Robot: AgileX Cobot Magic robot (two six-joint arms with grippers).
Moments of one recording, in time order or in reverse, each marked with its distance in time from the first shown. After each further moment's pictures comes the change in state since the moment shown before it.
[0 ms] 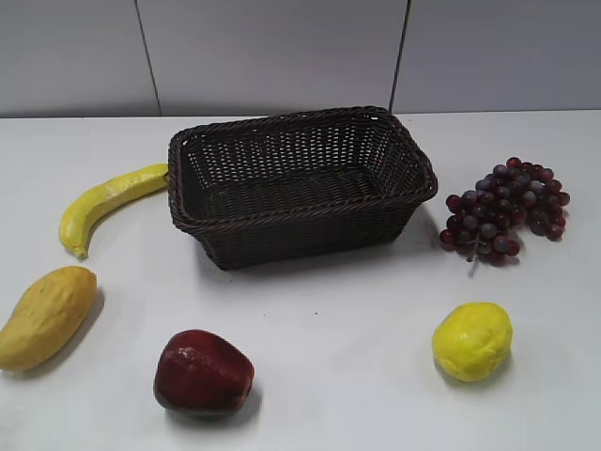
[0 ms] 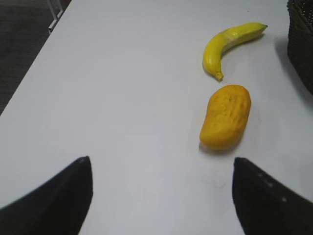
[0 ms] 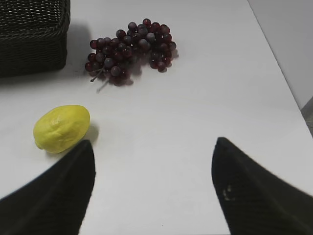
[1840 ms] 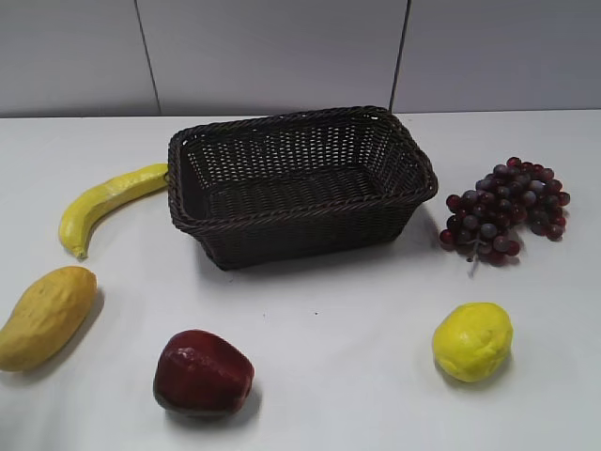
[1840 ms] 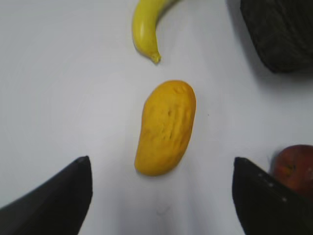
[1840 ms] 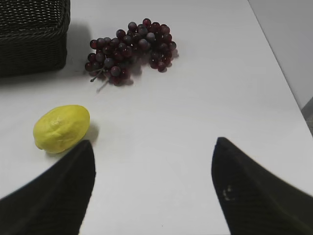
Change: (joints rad) left arm 0.001 0.951 -0.188 -0.320 -0.327 0.282; right arm 0.000 0.000 0.000 0.000 0.000 0.000
